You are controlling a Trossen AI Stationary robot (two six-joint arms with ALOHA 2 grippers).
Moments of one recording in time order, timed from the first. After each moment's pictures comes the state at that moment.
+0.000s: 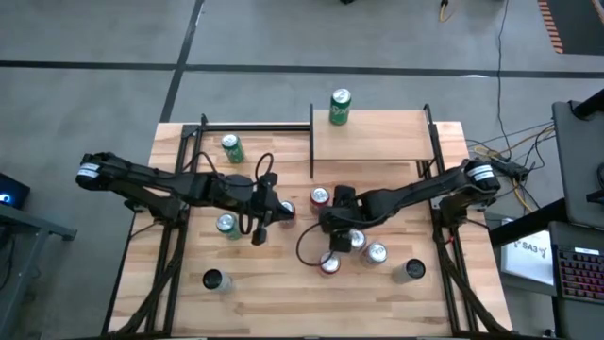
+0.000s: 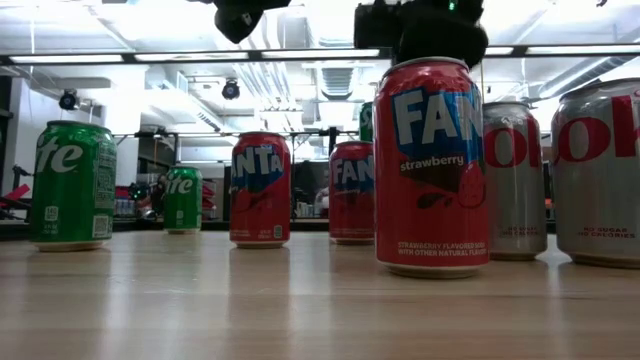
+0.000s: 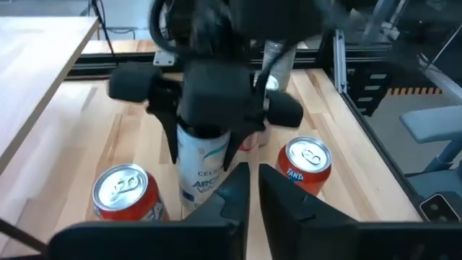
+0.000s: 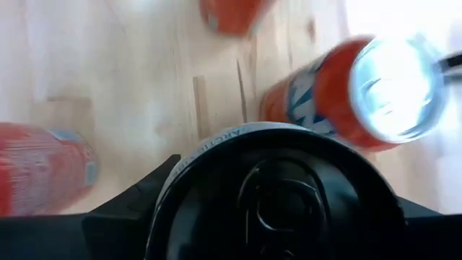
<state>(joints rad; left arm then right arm) -0.15 1.26 0.98 -0.14 -0.02 -0.05 0.20 1.71 1.34 -0.79 0.26 0.21</state>
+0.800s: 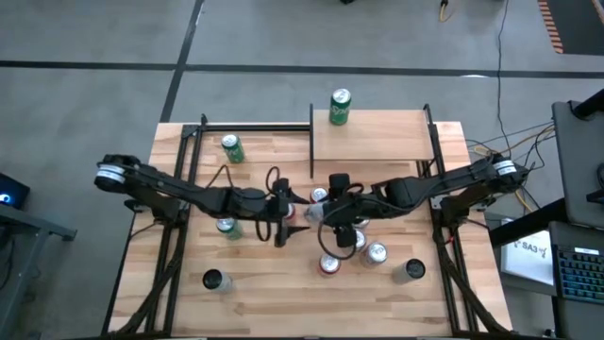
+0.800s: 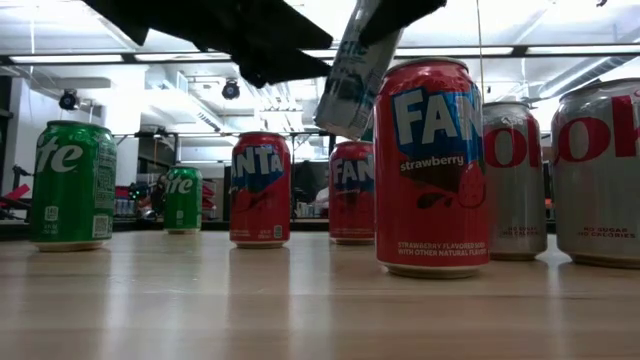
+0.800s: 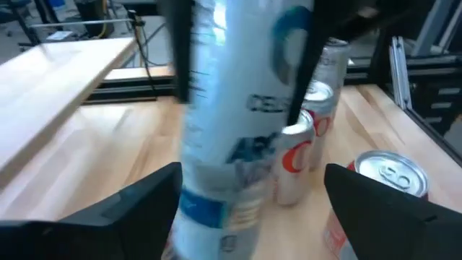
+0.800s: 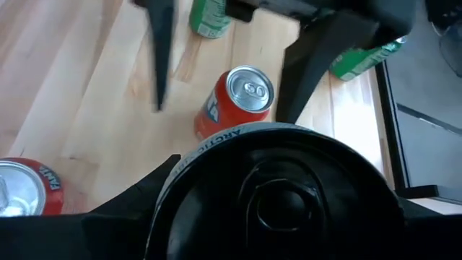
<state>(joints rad) -0.15 1.48 0.80 0.39 -0.16 0.01 0.21 1.54 1.35 -0.59 0.29 -0.17</state>
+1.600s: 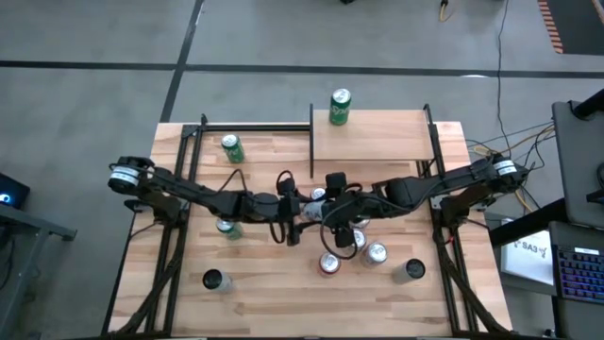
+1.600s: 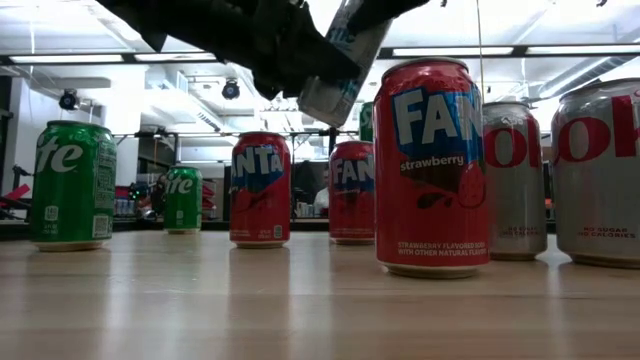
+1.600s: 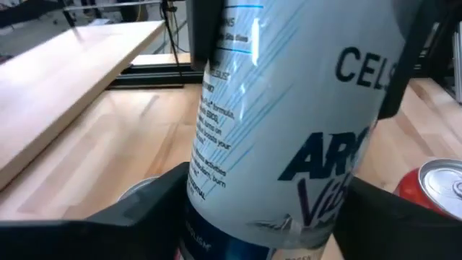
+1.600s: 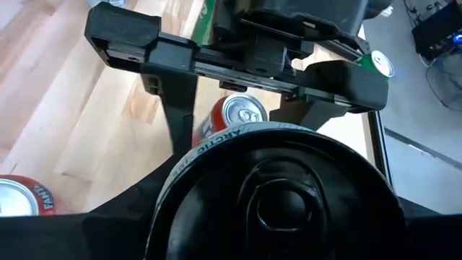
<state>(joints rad) -0.16 1.59 0.87 0.40 -0.29 -0.02 0.21 1.53 1.35 -0.52 0.29 -0.25</state>
